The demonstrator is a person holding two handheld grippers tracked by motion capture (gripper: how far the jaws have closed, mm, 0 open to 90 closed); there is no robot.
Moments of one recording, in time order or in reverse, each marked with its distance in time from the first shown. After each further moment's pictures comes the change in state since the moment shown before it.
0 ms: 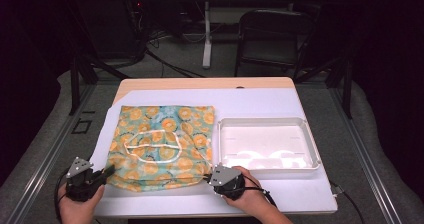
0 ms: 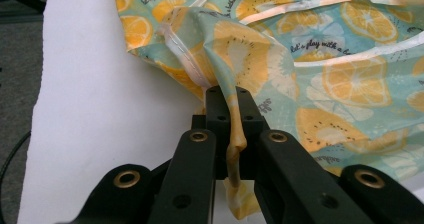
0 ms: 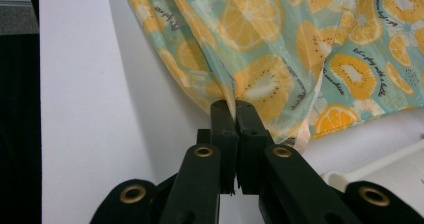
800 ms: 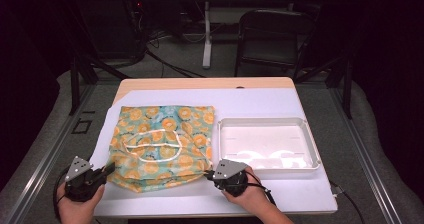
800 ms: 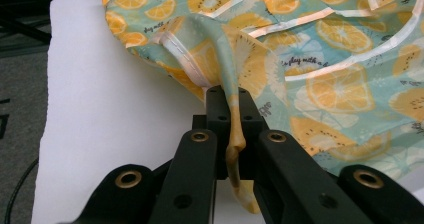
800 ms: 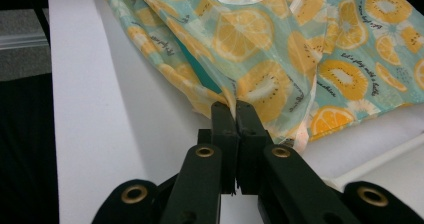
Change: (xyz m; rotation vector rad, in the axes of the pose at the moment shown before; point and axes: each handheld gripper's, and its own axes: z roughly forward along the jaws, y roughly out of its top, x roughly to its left) left arm -0.010 0.007 -0.009 -0.063 -0.007 0.072; right arm -0.009 0.004 -0.008 -0.057 0.022 0.111
